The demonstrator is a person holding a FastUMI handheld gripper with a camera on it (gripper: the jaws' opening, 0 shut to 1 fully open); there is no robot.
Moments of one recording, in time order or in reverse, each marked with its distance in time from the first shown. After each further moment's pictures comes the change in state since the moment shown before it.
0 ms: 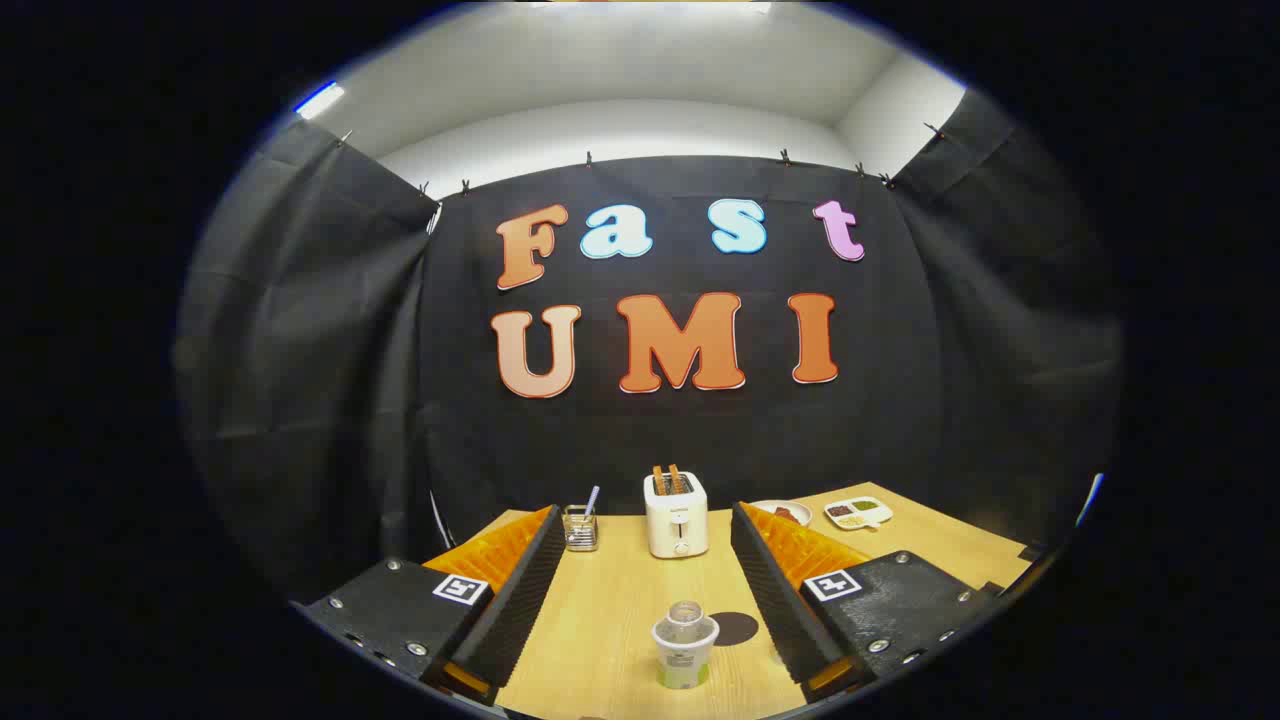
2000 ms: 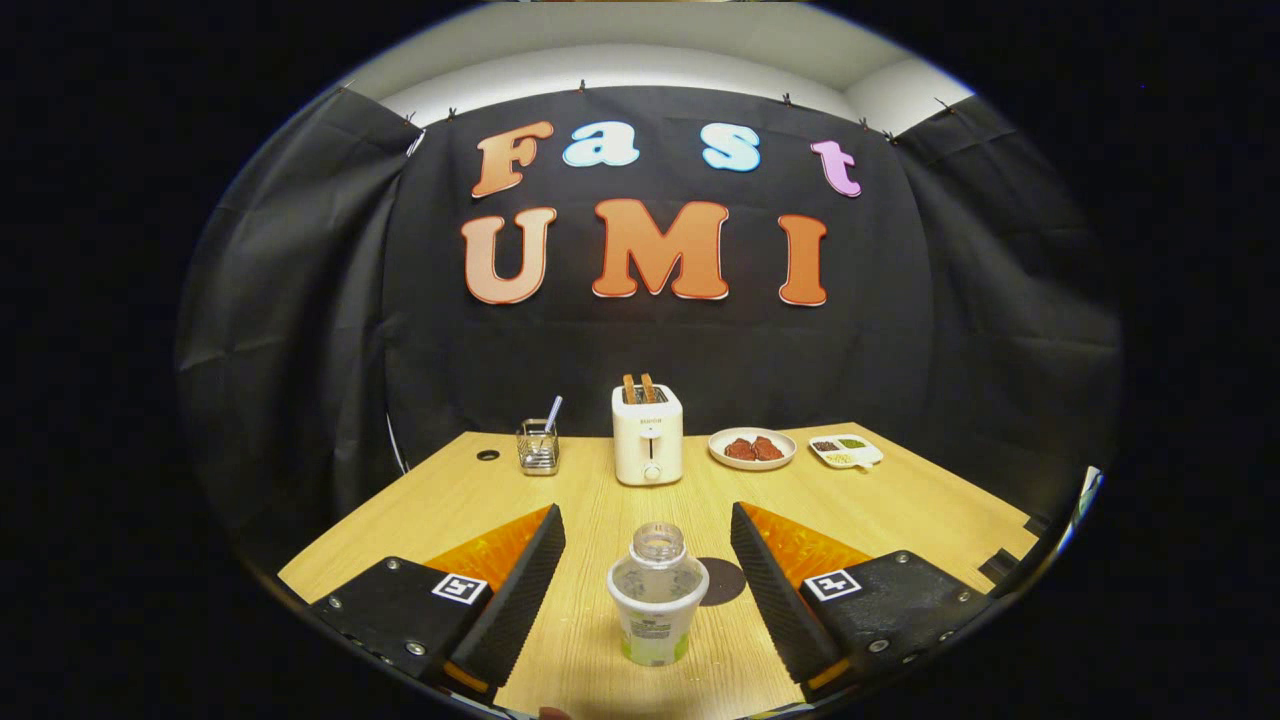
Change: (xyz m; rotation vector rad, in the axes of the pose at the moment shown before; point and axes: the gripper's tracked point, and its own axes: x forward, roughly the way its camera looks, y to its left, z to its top) arm 0.046 -0.019 -0.144 -0.038 0.211 -0.055
